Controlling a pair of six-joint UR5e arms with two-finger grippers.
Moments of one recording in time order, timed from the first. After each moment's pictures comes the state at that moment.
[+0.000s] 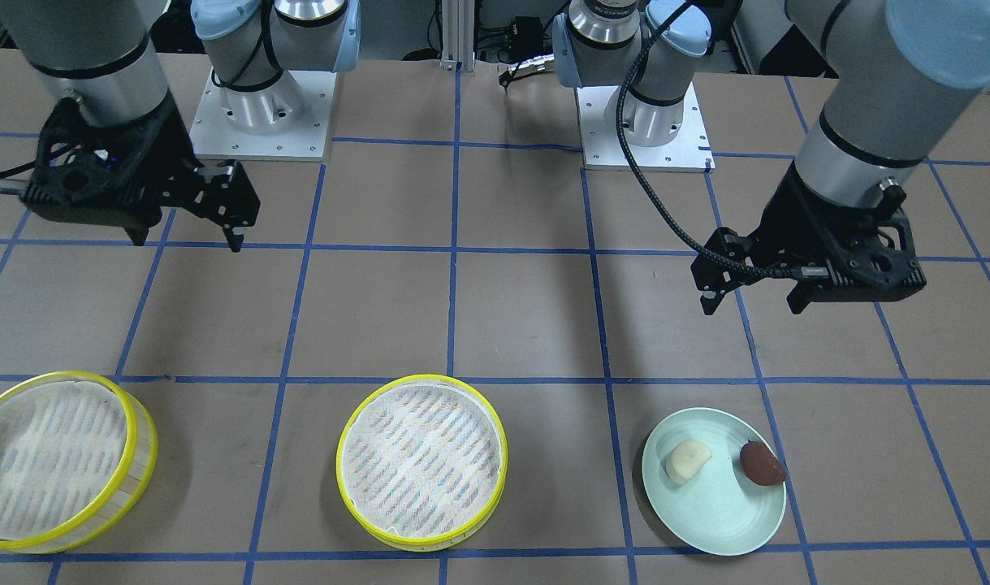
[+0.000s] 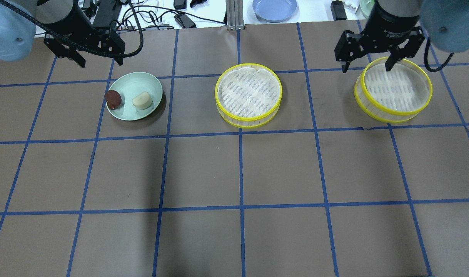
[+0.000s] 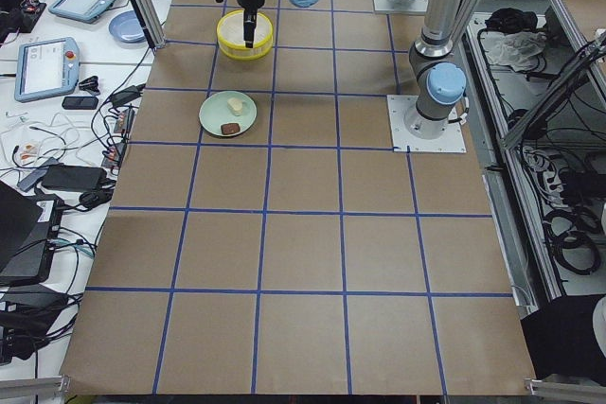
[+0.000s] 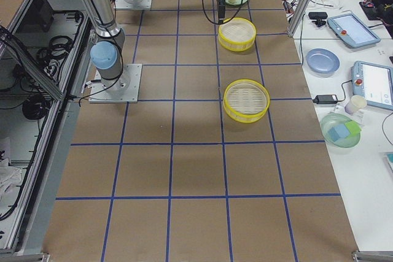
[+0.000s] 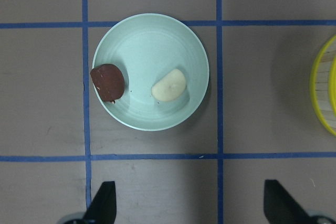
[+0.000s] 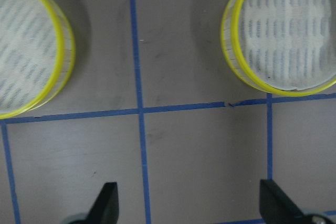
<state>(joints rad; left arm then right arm) -1.43 -1.76 -1.49 -1.33 1.56 0.17 1.44 -1.45 1.52 -1.67 -1.60 -0.05</state>
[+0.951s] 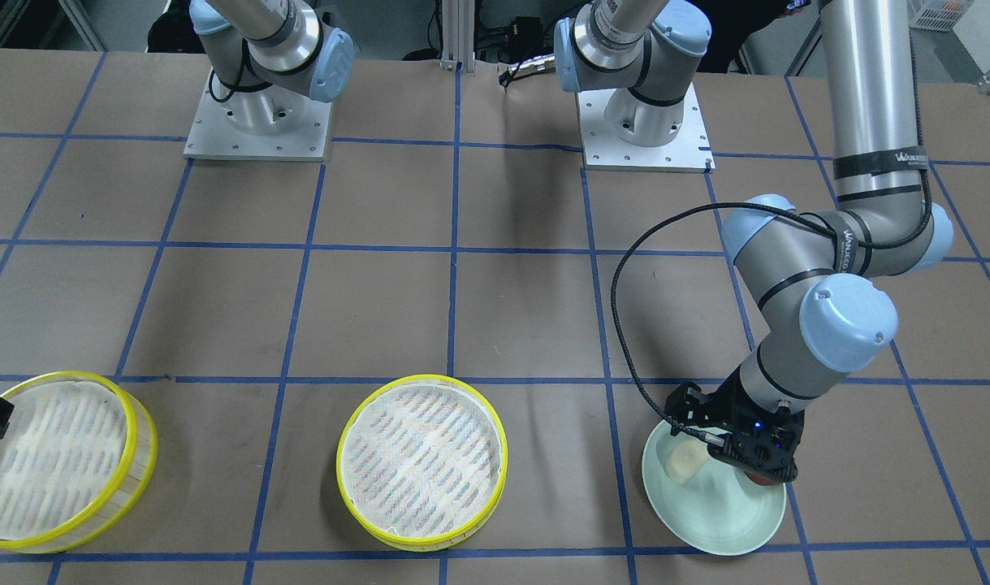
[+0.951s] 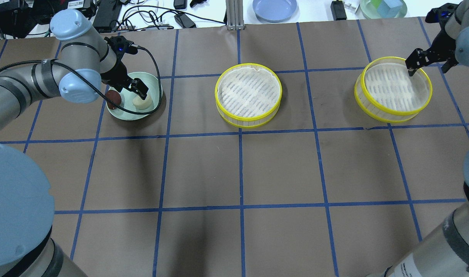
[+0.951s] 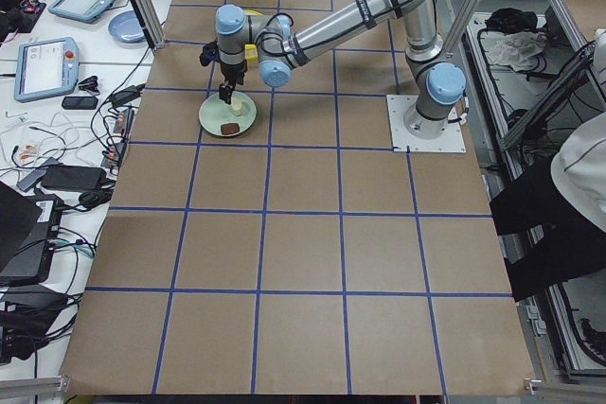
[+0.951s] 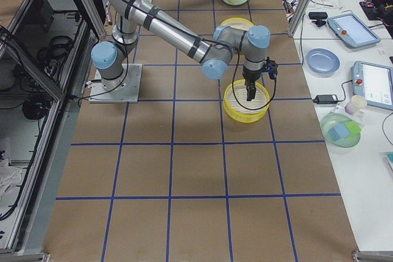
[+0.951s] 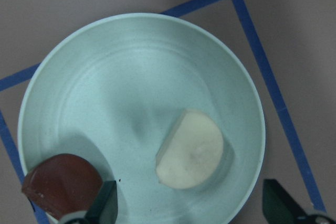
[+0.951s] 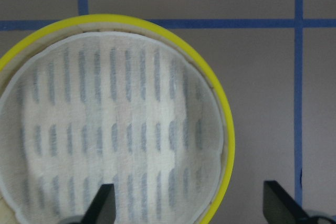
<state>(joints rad) -1.40 -2.06 -1.65 -0.92 1.51 0.55 1.13 -1.08 1.51 -2.15 -1.66 -0.44</state>
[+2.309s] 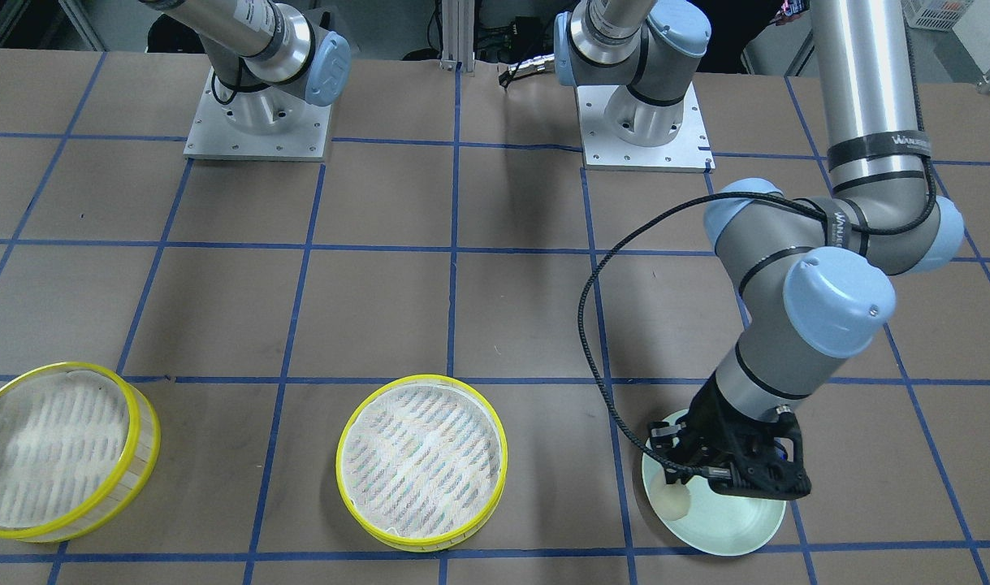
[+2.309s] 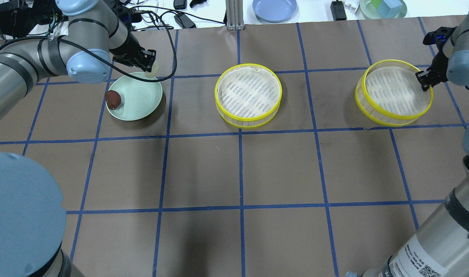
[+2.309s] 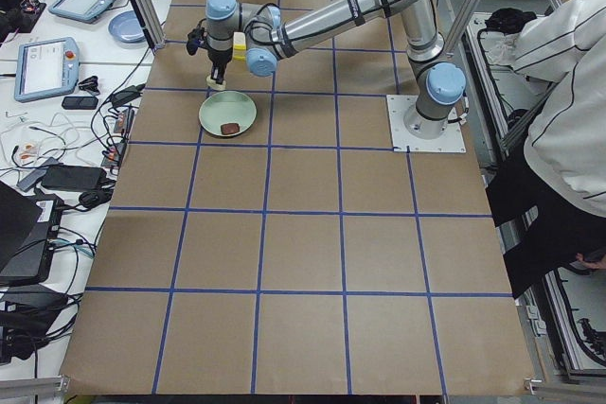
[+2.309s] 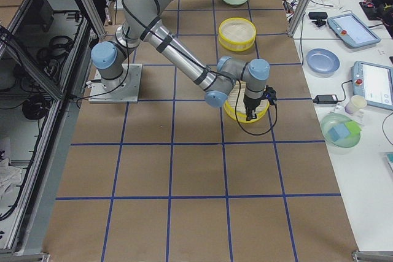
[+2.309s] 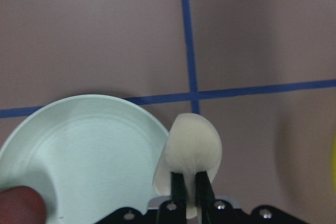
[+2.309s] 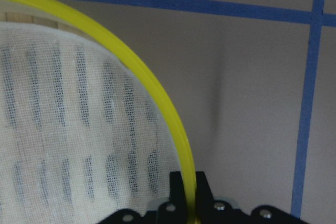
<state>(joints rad) -1.51 -2.05 -1.51 -0.92 1.42 0.07 1.07 -0.96 1.52 -2.25 -1.66 -0.58</state>
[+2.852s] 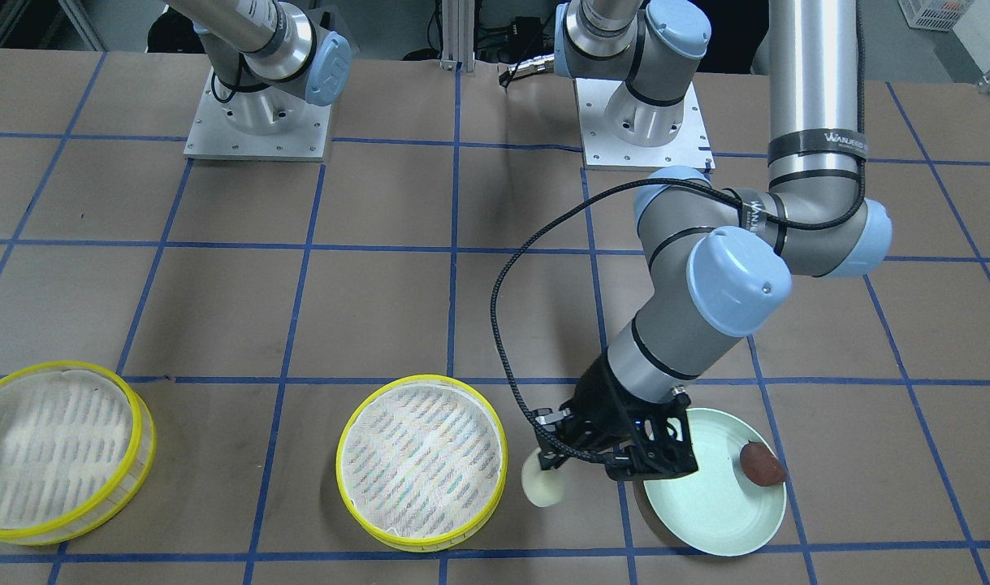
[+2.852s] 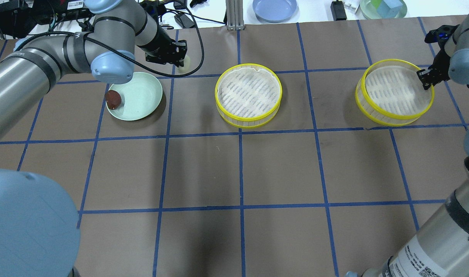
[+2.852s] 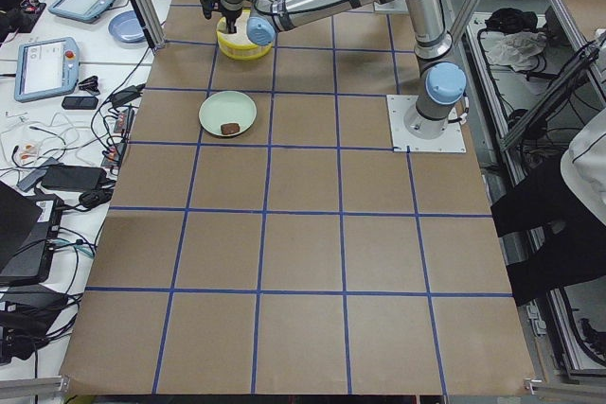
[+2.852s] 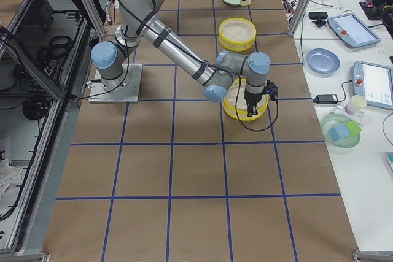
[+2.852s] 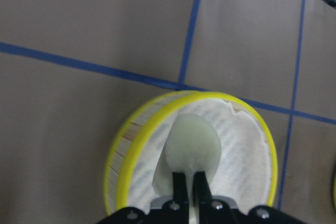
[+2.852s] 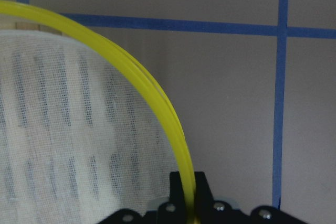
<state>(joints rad) -1.68 -2.08 -1.52 -0.81 1.12 -0.41 1.09 -1.03 1.52 -2.22 -1.66 -0.50</state>
